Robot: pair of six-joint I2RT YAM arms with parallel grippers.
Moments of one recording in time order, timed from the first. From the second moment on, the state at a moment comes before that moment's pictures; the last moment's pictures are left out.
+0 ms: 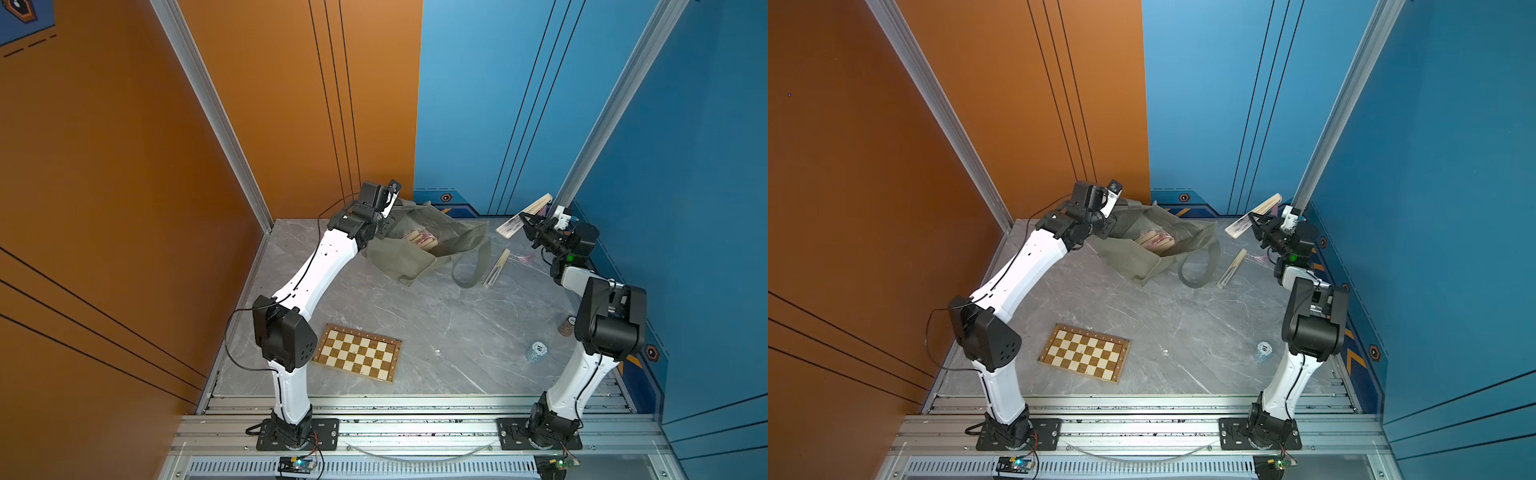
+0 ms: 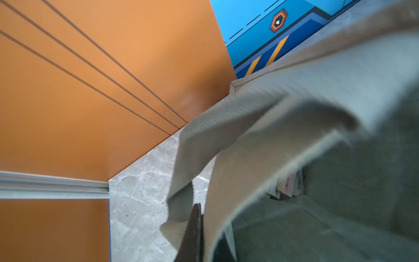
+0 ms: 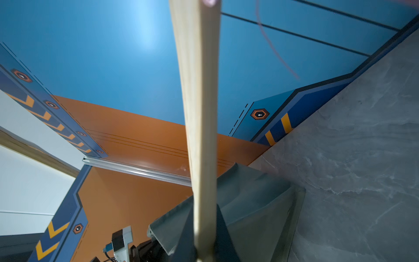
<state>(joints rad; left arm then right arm) -0.45 1.88 1.97 -0.71 -0.33 0.29 -0.32 1.97 1.23 0.85 -0.87 1.44</state>
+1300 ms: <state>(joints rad) -0.61 1.76 1.81 -0.68 -0.39 0.10 -0.17 2.14 1.60 -0.65 -0.49 0.53</state>
